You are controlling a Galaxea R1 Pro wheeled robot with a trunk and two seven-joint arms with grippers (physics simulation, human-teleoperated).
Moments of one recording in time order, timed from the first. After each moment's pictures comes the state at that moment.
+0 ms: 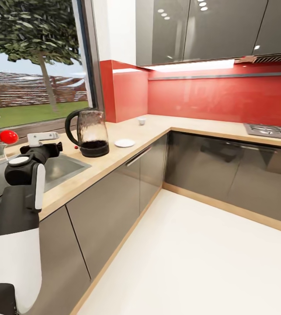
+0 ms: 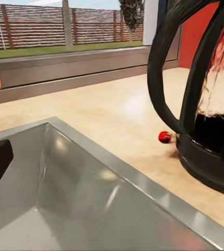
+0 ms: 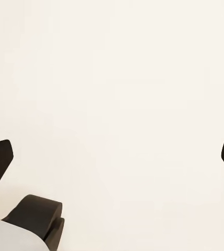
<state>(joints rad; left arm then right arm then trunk) -0.90 0.07 0.16 -1.55 -0.10 0.77 0.12 -0.14 -0.27 0.64 -0.10 -0.50 -0.53 0.22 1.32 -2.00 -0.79</state>
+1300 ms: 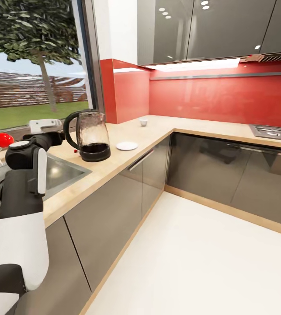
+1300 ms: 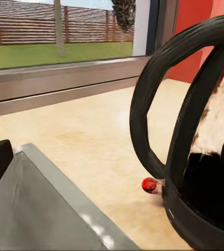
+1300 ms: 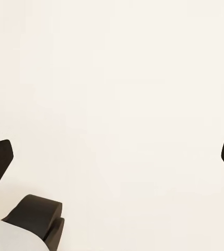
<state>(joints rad) -1.02 0.04 0.15 -1.51 -0.10 0.84 0.11 -0.14 -0.27 0.64 -0.10 -0.50 -0.53 0.22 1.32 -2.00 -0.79</state>
